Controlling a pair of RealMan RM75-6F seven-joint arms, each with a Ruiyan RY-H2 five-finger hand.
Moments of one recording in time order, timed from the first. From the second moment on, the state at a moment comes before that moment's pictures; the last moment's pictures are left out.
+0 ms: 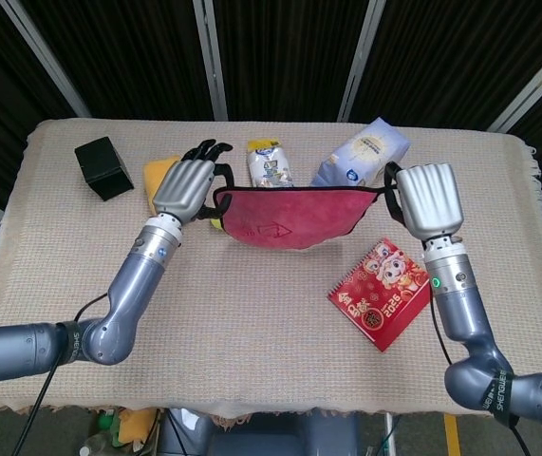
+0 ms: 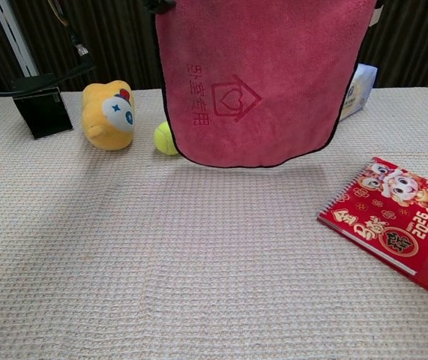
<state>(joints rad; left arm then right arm) -1.17 -1.28 -0.39 -1.77 0.43 1.05 0.45 0.79 -1.12 0.33 -1.83 -0.92 1.26 -0.62</state>
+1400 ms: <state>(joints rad) -1.04 -1.33 -0.22 -1.93 0.63 1.10 0.43 0.61 -1.12 0.15 -1.96 -1.10 1.37 -0.66</state>
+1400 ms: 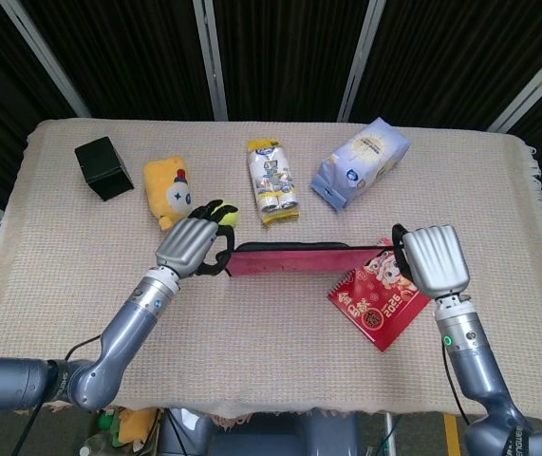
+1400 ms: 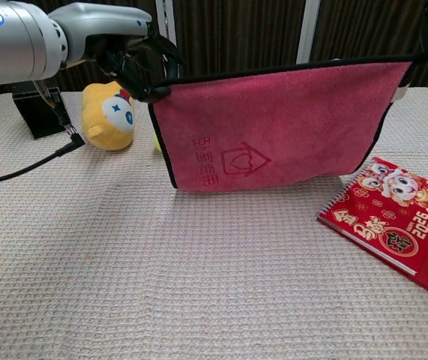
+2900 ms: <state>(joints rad) -0.93 -1.53 -0.07 -1.98 0.78 1.17 0.56 0.44 -1.22 -0.02 -1.96 -1.32 1.36 -0.69</state>
